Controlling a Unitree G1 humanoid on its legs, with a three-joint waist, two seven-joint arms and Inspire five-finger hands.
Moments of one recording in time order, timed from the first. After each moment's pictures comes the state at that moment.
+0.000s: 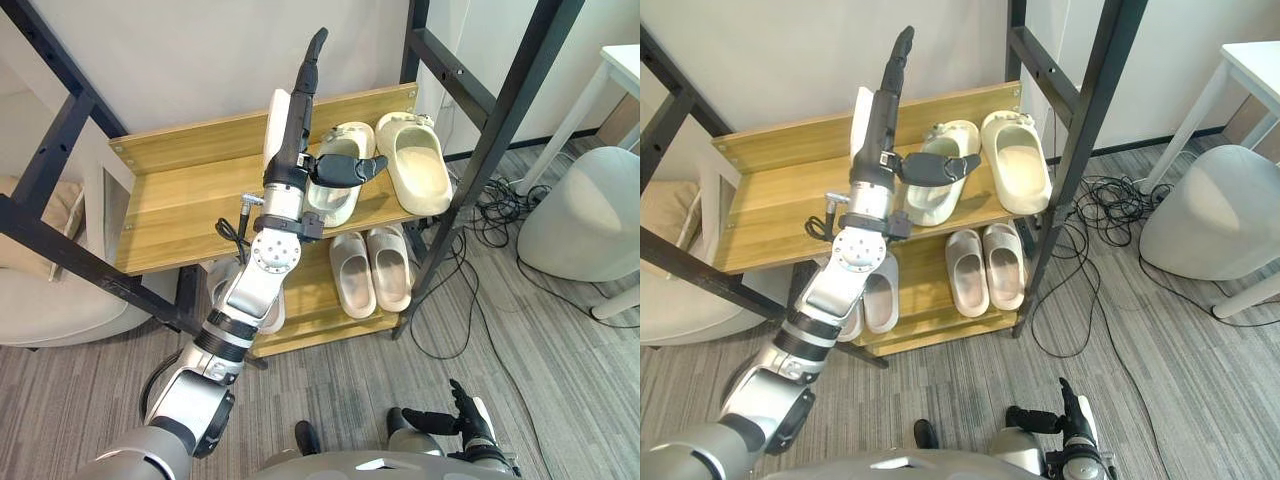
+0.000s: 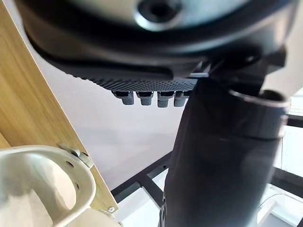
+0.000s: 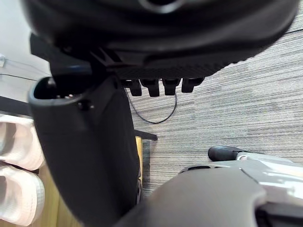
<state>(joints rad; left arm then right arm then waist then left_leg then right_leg) -0.51 0.23 -0.31 0.02 0.11 -0.08 0.34 0.25 -0.16 0.02 0.78 -0.11 -0.10 -0.17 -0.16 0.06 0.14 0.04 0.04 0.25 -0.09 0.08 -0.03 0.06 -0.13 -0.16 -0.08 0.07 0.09</state>
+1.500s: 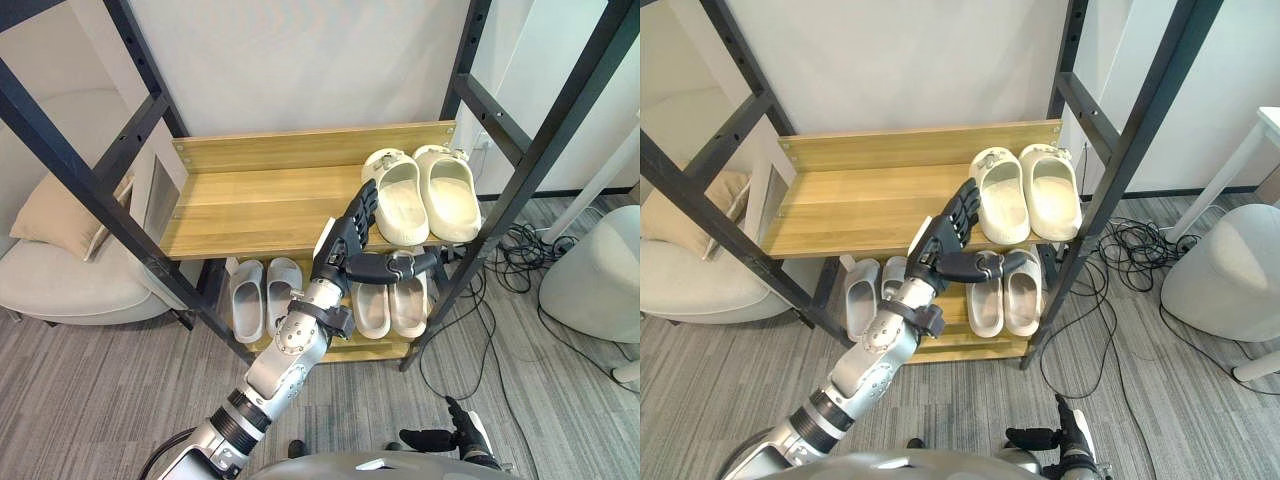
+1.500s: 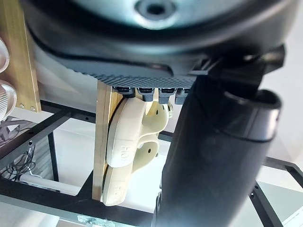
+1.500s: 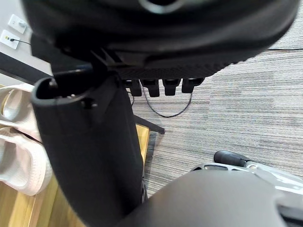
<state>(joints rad) -0.20 0.17 -0.59 0.00 -0.50 -0.13 0.19 0.25 -0.16 0.08 0.84 -0.12 -0.07 -0.18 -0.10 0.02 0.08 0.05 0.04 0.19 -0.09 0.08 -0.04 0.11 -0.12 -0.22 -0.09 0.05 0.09</state>
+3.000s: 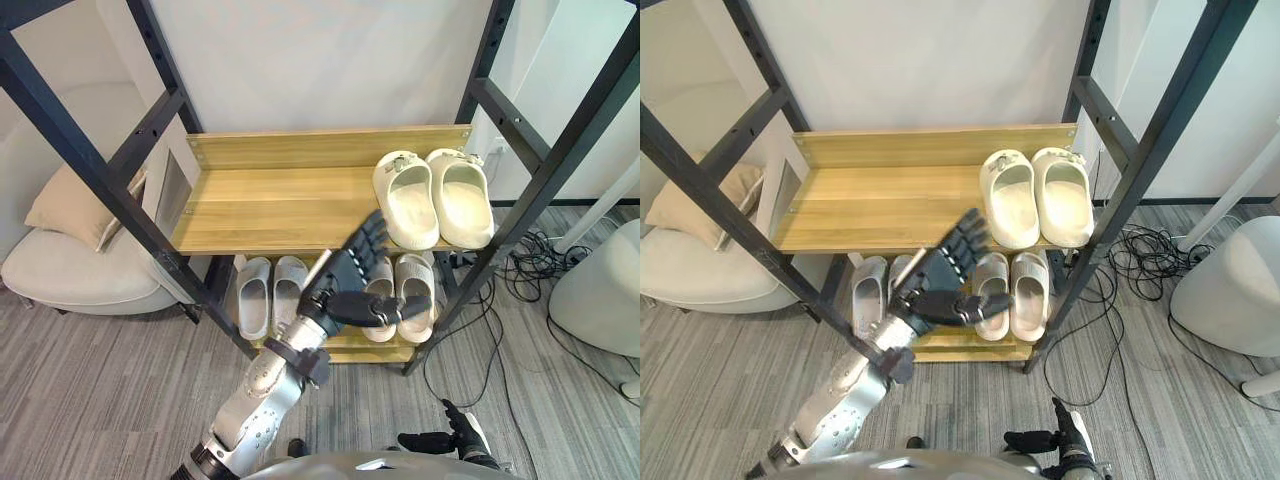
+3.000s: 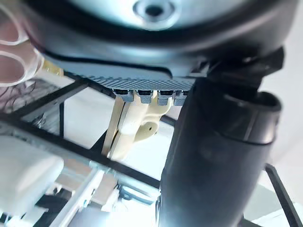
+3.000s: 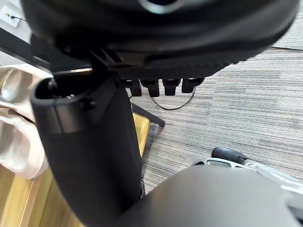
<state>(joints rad) 0.10 0.29 -0.62 -0.25 -0.69 -0.10 -0.09 0.23 -0.18 0.10 0.88 -0.12 -0.07 -0.14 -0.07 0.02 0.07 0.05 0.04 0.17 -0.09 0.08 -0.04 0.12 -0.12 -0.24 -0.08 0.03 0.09</state>
